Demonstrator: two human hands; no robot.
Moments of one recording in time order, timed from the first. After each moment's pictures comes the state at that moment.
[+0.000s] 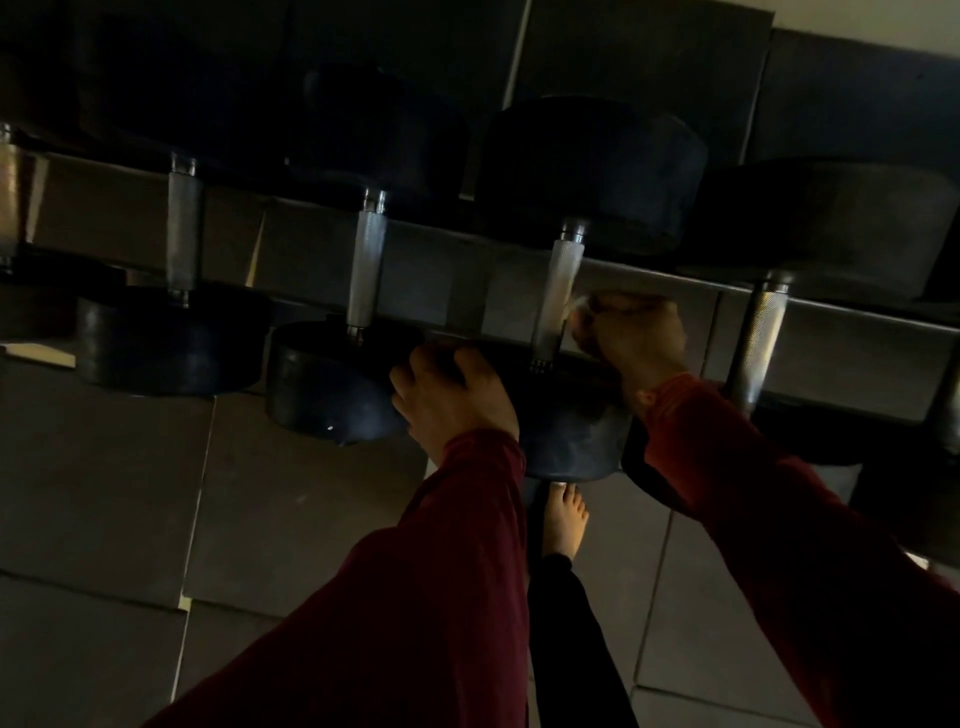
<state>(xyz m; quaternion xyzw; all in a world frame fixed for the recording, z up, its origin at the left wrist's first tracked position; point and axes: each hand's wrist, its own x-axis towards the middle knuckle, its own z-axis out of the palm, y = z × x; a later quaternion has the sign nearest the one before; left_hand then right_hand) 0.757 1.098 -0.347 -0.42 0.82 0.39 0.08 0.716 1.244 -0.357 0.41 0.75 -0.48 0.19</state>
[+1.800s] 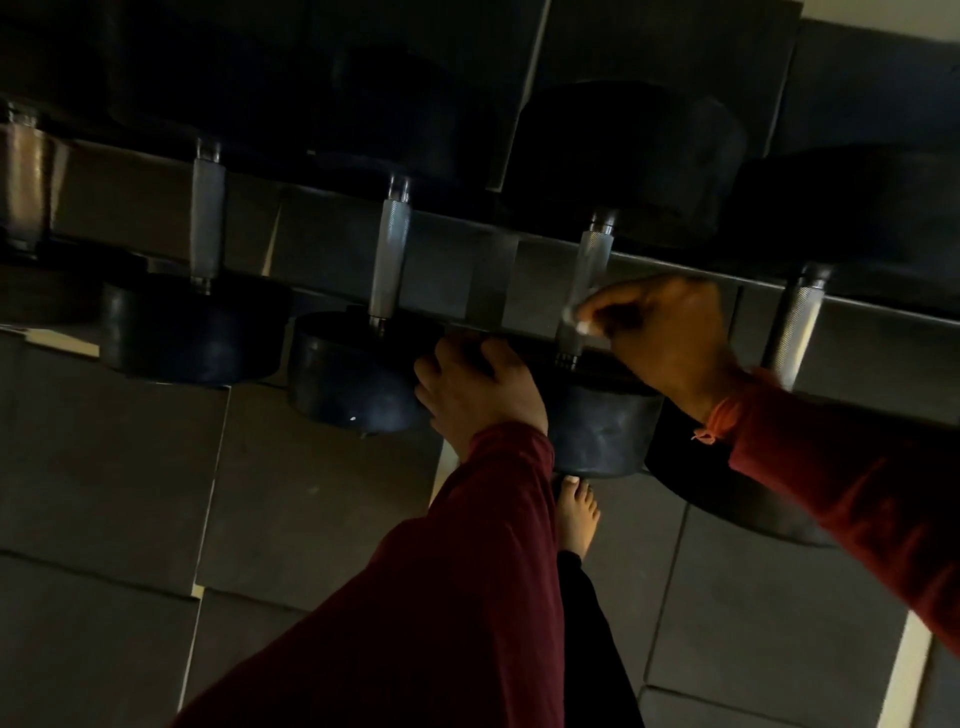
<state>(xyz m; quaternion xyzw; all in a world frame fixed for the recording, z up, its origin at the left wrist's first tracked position) 0.756 1.100 -0.339 -0.42 0.82 0.38 0.08 0.725 1.248 -0.331 0.07 0.90 -0.40 0.14</state>
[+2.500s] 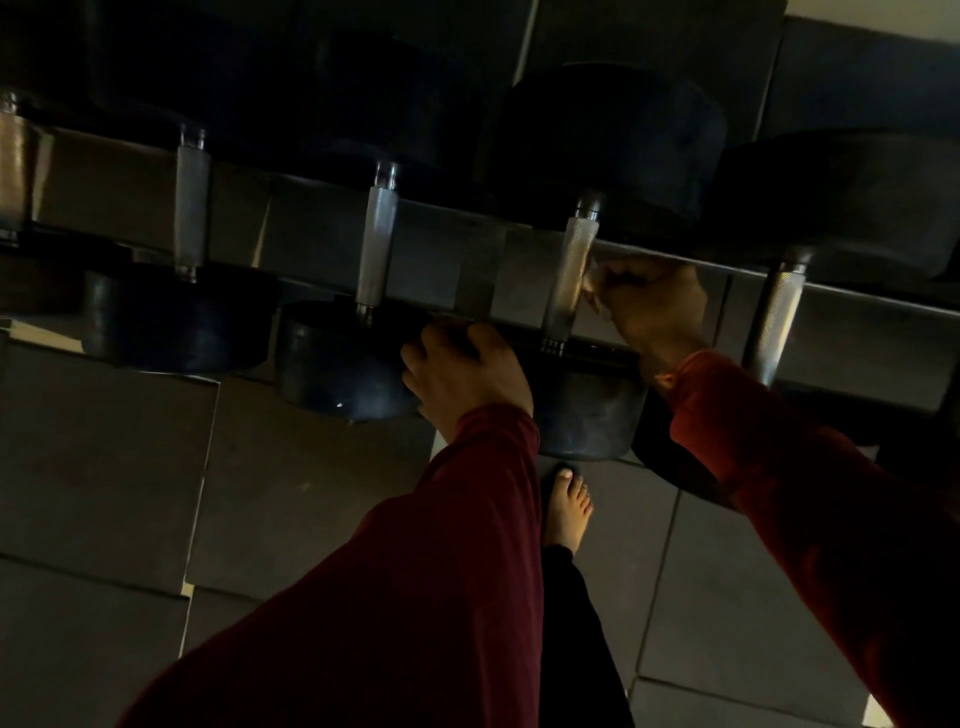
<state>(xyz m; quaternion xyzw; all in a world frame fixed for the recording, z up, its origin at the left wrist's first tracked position) 0.756 1.099 -0.339 -0.42 0.81 0.40 0.08 0.719 1.245 -0.359 0.34 0.83 -0.43 0.11</state>
